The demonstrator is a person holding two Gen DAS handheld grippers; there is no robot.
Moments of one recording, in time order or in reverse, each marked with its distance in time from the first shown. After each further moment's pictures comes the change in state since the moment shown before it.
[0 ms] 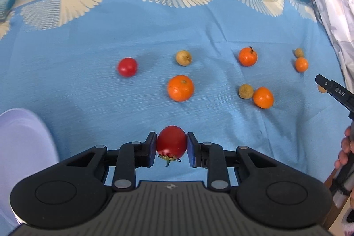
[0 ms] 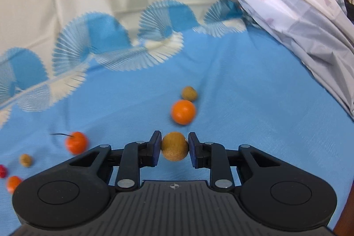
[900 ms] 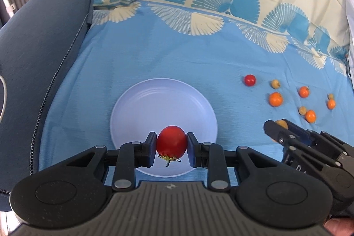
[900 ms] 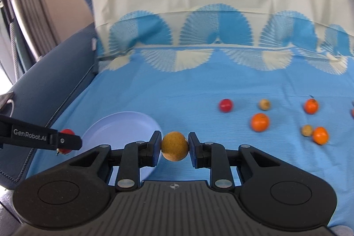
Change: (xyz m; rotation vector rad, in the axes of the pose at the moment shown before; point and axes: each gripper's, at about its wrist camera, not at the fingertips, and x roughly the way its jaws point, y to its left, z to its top) left arm -0.149 0.192 -0.099 -0.246 -0.150 0.152; right arm -0.192 0.281 -0.095 -0.384 0.142 0.546
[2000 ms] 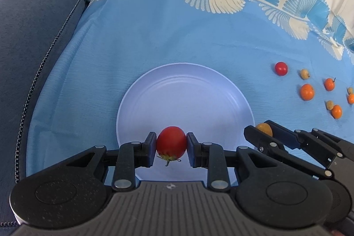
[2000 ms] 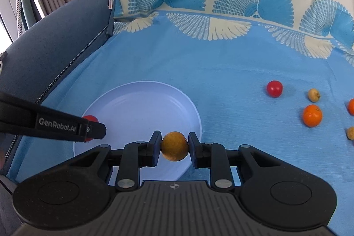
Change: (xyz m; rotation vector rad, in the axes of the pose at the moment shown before) left arm 0.089 0.036 0.012 0.013 0.100 0.012; right arm 0.093 0.049 -0.011 -0.096 0.145 0.040
